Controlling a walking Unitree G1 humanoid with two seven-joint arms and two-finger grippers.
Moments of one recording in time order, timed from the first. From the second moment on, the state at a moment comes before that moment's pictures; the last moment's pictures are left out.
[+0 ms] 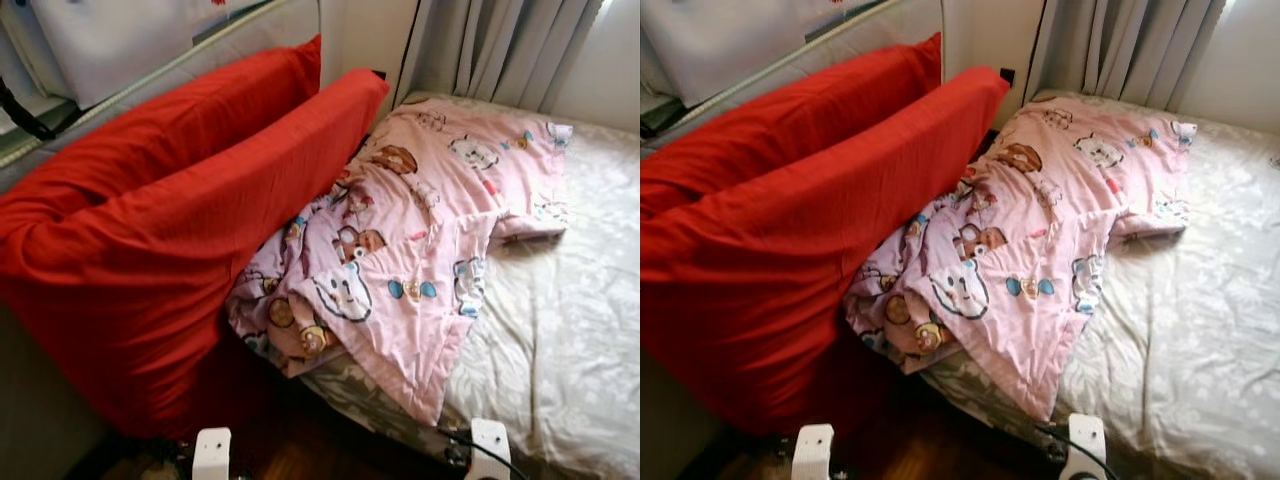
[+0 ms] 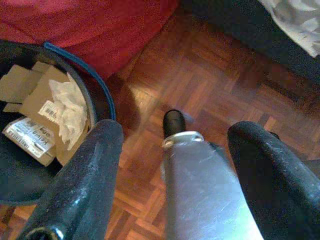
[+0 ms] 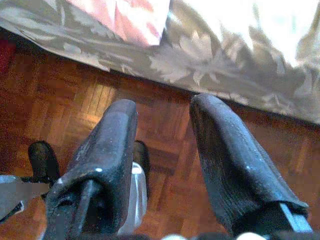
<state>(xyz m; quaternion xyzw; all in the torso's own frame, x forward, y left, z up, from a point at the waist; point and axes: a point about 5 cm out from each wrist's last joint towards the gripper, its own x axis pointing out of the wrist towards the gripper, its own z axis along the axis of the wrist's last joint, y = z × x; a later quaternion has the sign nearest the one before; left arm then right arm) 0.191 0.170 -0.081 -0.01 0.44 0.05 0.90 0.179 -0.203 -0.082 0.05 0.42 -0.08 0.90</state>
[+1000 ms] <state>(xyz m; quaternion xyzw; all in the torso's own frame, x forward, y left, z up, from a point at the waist) 0.163 0.190 -0.090 -0.02 0.44 0.04 0.90 0.174 -0.215 -0.081 0.06 0.41 -0.10 0.90</state>
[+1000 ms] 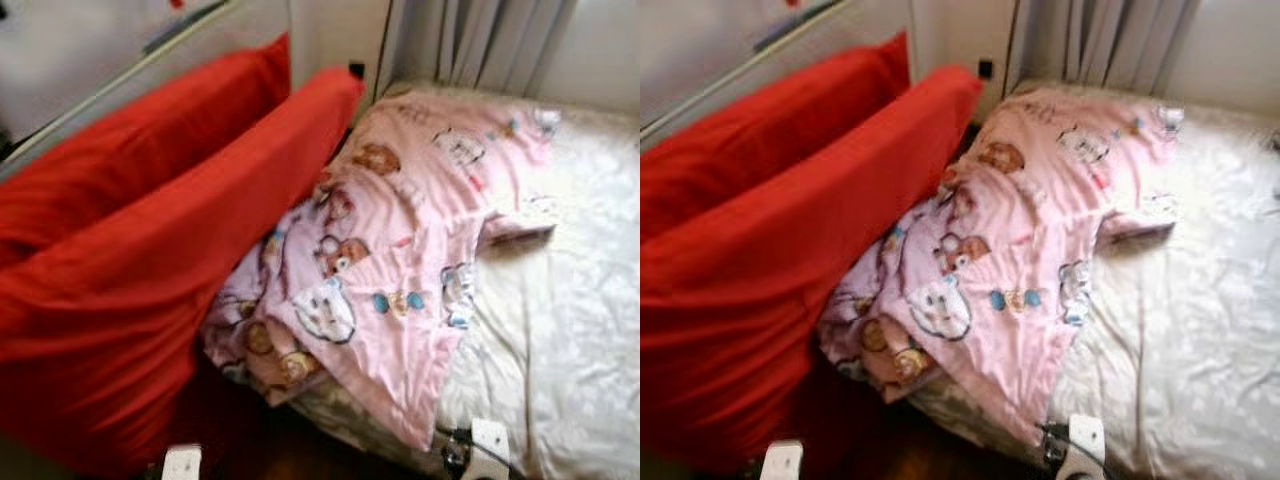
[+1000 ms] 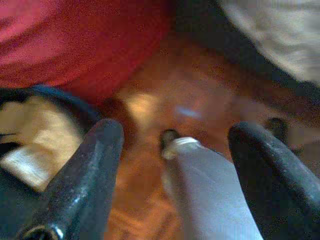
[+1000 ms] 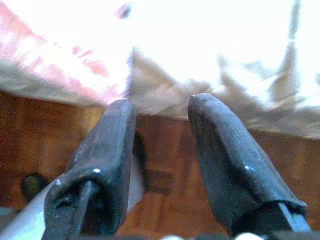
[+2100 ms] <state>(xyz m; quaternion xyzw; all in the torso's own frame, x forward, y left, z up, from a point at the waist) 0.249 0.191 0.011 -0.03 0.06 0.05 1.00 0.261 -0.183 0.002 0.05 0.09 0.02 0.99</state>
